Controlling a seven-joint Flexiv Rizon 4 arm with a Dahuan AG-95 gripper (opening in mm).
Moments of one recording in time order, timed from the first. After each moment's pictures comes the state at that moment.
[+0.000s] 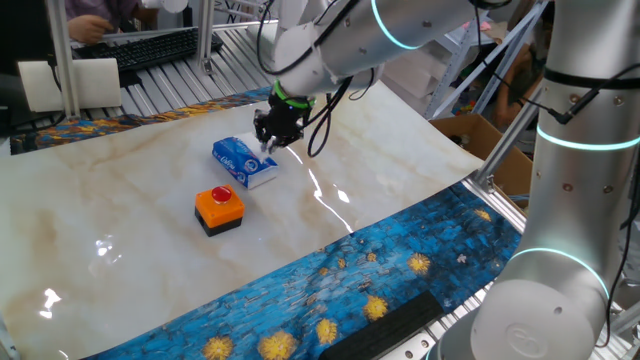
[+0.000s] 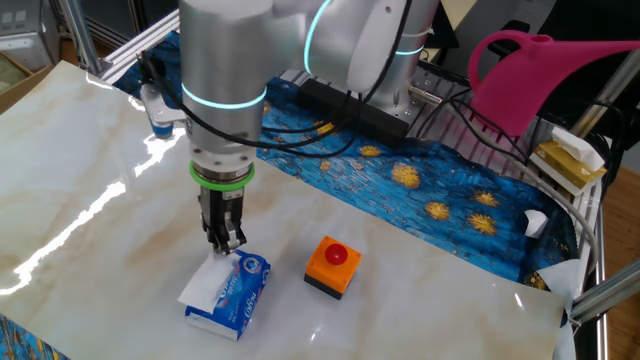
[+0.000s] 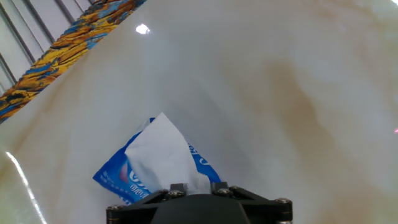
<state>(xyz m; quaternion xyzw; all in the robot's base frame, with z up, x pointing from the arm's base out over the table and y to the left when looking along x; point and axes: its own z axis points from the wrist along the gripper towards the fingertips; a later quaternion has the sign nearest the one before) 0.639 -0.036 0.065 0.29 0.95 0.05 0.08</state>
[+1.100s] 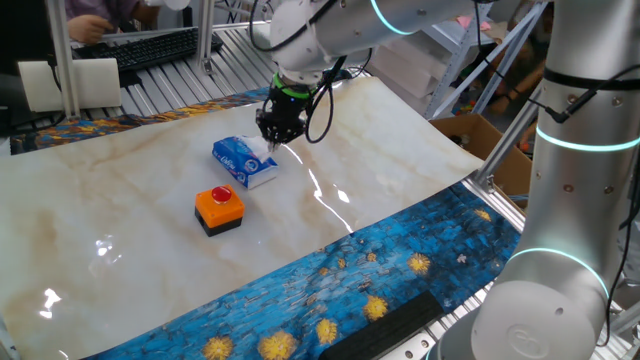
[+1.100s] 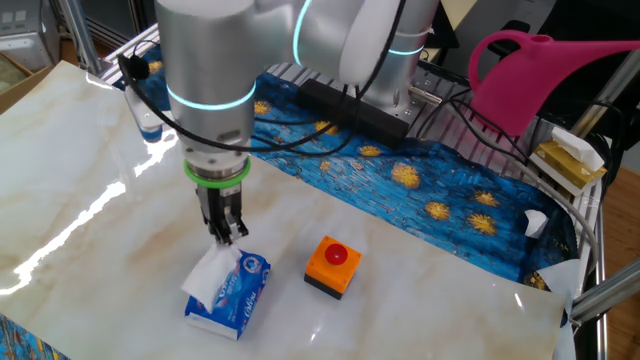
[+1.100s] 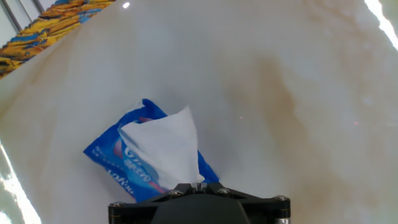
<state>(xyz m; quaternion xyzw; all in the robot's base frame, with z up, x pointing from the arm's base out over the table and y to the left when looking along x) 0.619 -0.038 0.099 0.26 0.97 0.03 0.03</state>
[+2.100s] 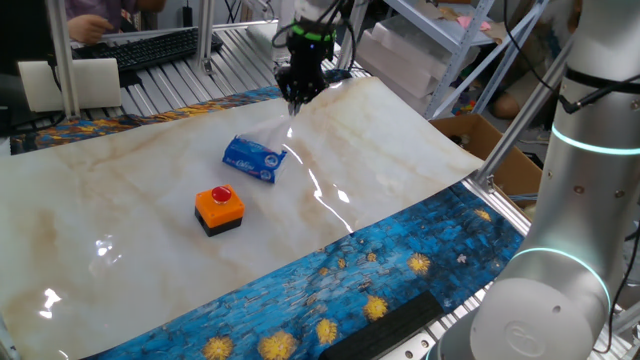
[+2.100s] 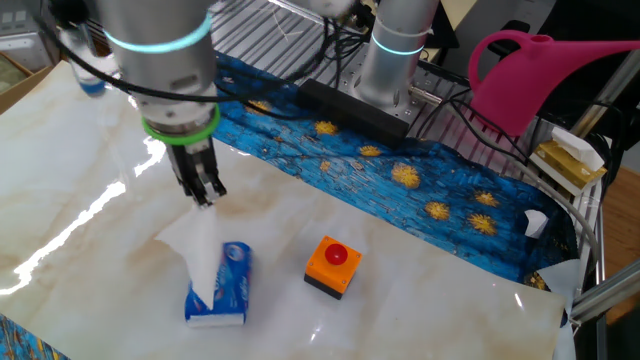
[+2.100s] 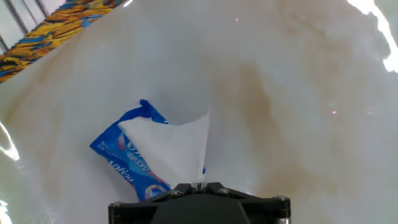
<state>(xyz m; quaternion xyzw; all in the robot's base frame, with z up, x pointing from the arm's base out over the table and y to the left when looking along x) 0.629 -0.073 0.182 0.24 0.97 0.01 -0.02</state>
